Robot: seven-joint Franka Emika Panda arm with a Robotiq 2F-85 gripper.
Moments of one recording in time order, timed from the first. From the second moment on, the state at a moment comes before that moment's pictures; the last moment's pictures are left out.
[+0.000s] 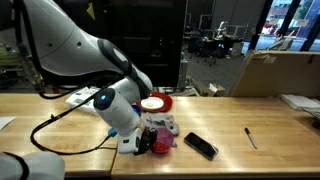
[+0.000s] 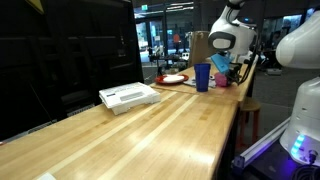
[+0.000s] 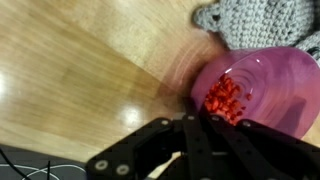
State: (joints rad) arm -0.93 -0.18 1.00 -2.61 2.59 3.46 -0.47
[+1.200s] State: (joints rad) arm -1.02 -0.26 0.98 -2.69 2.57 3.45 -0.69
